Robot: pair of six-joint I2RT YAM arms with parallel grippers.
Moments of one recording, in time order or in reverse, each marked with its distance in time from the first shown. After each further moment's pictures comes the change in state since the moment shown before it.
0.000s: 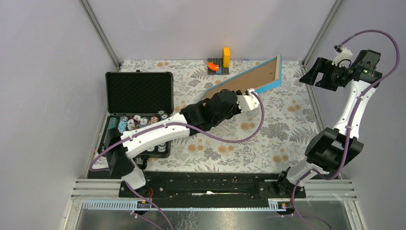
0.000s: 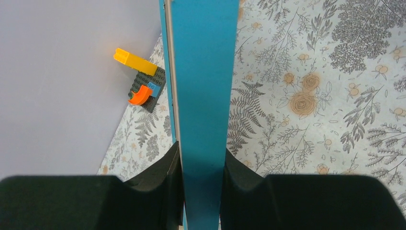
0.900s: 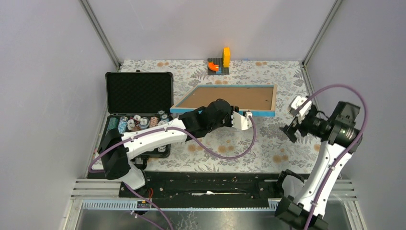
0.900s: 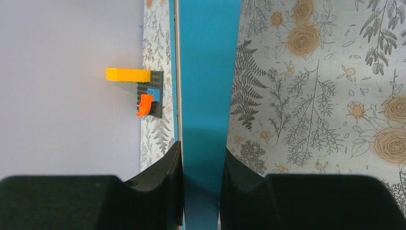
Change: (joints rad) left arm 0.020 -0.058 -0.244 0.078 0.121 0.373; right arm 0.000 -0.710 -0.499 -0.286 -0.270 -1.091
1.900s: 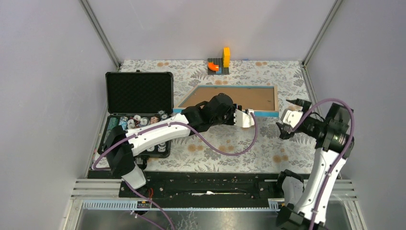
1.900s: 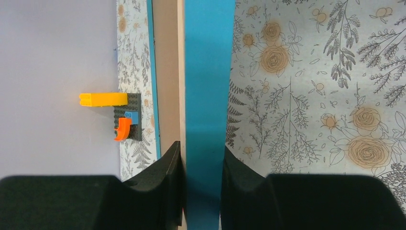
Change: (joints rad) left arm 0.043 0.057 0.095 -0.072 0.190 -0.019; right arm 0.045 -0.136 -0.187 0.179 -0.134 -0.358
